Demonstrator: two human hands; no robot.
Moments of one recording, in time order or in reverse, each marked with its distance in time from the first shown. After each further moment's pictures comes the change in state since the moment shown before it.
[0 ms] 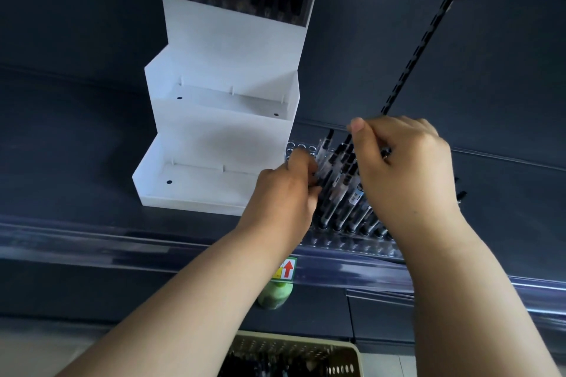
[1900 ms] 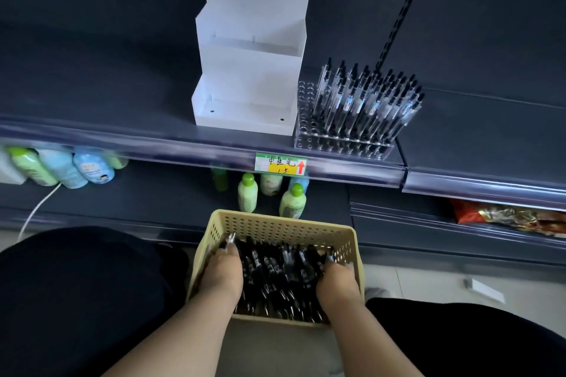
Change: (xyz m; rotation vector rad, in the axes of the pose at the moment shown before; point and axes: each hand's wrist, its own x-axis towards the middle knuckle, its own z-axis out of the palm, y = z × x) left_hand -0.243 -0.097 0.028 0.337 -0.416 -0.918; right_hand -0.287 0.034 0.048 -0.145 -0.974 0.779
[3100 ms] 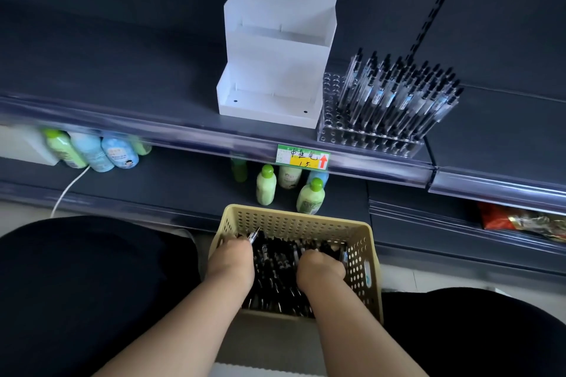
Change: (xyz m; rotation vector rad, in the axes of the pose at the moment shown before) left_hand -0.010 -0.004 -0.025 0.381 -0.013 0.091; right_hand 0.005 -0.064 0.022 -0.501 -0.207 -0.035
